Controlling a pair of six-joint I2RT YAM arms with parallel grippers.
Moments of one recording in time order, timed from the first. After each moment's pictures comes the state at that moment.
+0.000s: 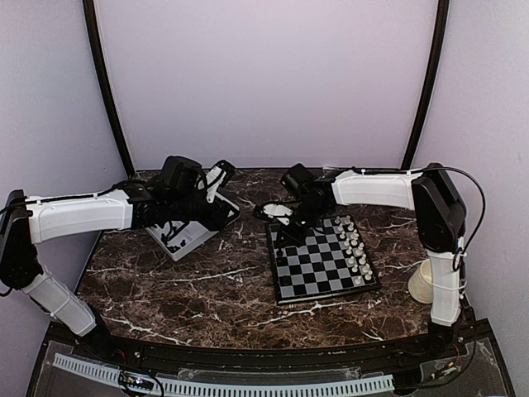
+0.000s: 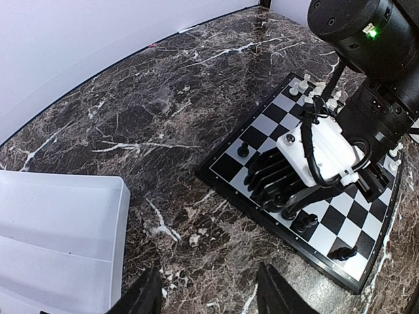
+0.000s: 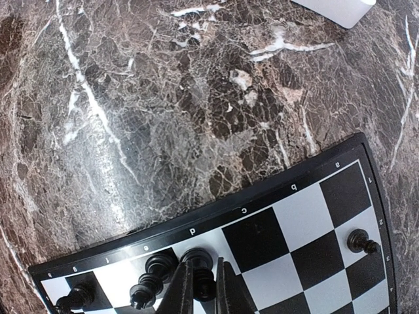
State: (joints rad) left arm -0.73 1.49 1.06 -0.18 0.02 -0.03; right arm 0.77 2.07 1.60 -0.68 -0.30 -0.46
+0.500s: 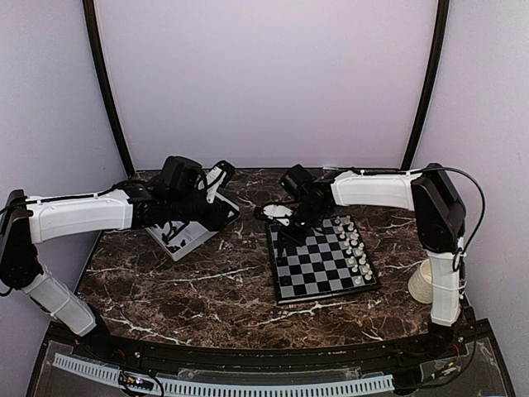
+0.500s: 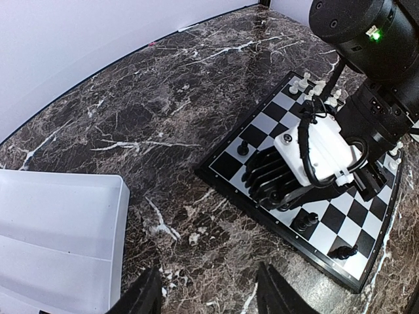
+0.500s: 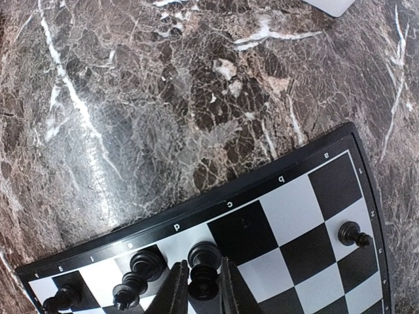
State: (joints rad) left arm -0.73 1.49 1.06 -0.18 0.02 -0.03; right arm 0.77 2.07 1.60 -0.68 -0.25 -0.45
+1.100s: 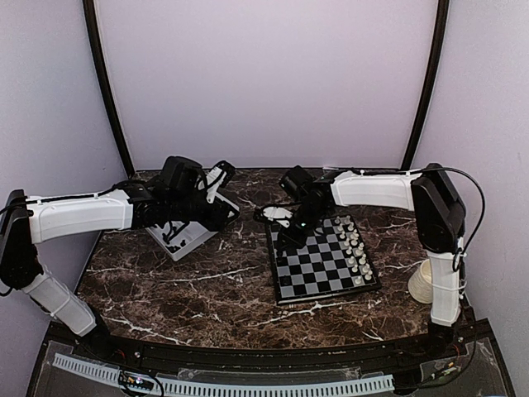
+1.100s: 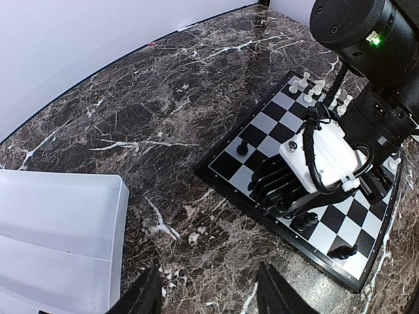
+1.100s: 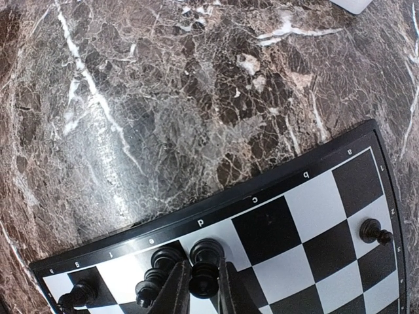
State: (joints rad) left arm -0.73 1.49 1.06 -0.19 0.02 -0.03; right arm 0.78 2.07 1.60 -0.71 -0.30 -0.45
